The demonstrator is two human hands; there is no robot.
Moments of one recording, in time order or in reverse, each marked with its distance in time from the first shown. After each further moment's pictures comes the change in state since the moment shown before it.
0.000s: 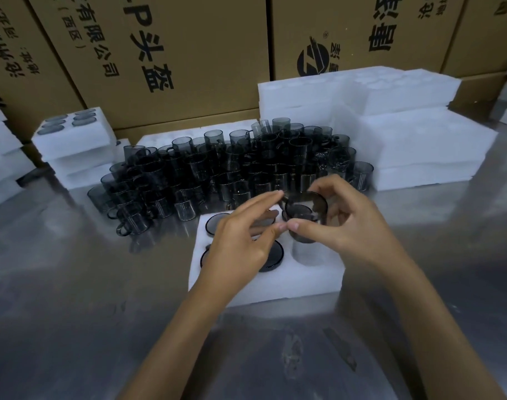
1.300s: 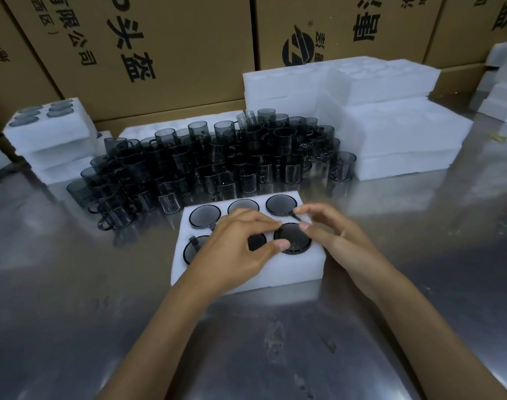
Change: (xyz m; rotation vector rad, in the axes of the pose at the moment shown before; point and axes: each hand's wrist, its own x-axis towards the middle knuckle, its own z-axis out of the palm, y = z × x) left_hand -0.006 0.000 0.006 0.373 -0.246 0.008; right_hand -0.034 0.025 -0.001 0.287 -0.056 0.389
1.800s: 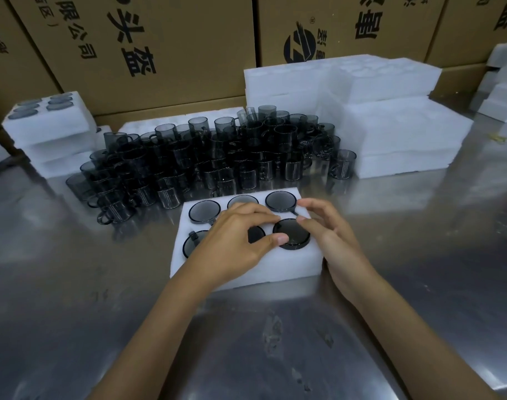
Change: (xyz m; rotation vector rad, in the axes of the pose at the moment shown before) left_hand 0.004 0.000 0.000 0.008 -0.001 -0.023; right_hand 0.003 0.008 0.021 0.215 0.164 0.071
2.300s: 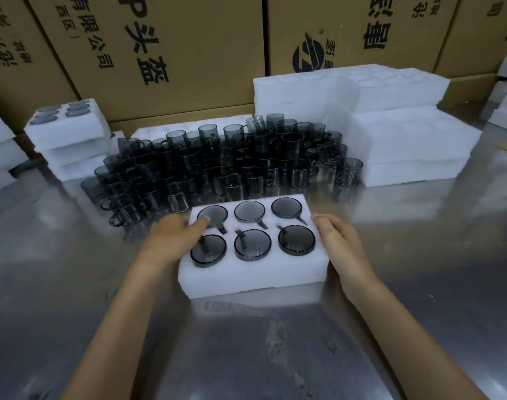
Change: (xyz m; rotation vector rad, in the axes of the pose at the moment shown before) left_hand -0.006 -0.049 -0.060 0.041 0.033 -0.780; right_hand 0.012 0.004 0.000 -0.099 0.150 0.069
